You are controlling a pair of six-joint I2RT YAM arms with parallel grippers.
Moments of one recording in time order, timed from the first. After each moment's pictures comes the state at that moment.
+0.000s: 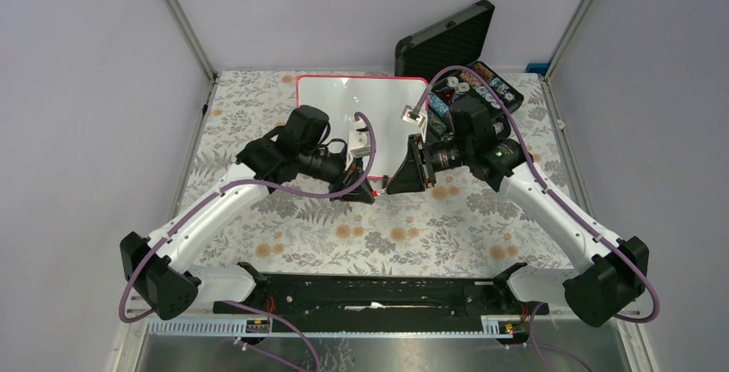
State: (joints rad) left arm -0.67 1.25 1.23 -0.70 0.88 0.29; right arm 0.54 1.25 1.13 -0.45 -1.06 0.24
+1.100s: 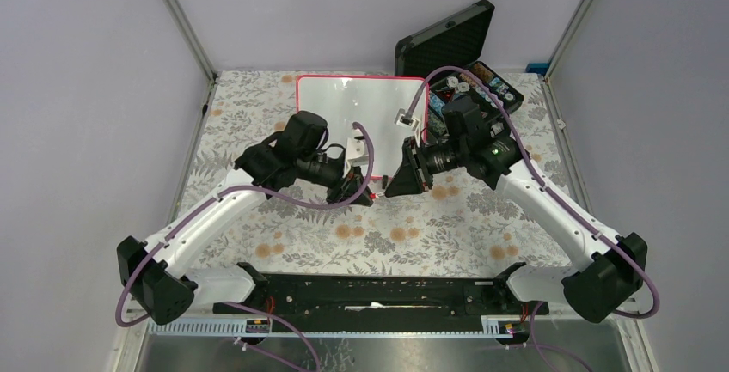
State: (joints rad) left arm -0.67 1.23 1.19 -0.69 0.87 0.36; right arm 0.57 1.26 1.18 -0.57 -0.99 0.13
